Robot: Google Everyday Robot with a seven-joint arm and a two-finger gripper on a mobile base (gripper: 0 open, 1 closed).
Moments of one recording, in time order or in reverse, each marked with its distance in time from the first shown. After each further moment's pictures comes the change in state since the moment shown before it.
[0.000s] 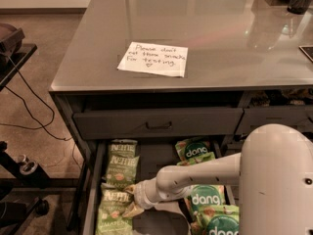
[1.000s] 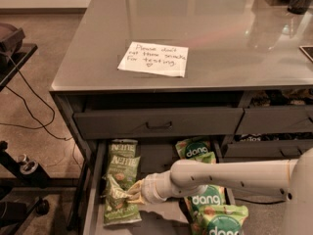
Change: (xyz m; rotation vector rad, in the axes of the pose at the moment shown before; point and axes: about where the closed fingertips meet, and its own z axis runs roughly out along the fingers) arm -0.037 -0.004 -0.067 0.059 -0.089 0.095
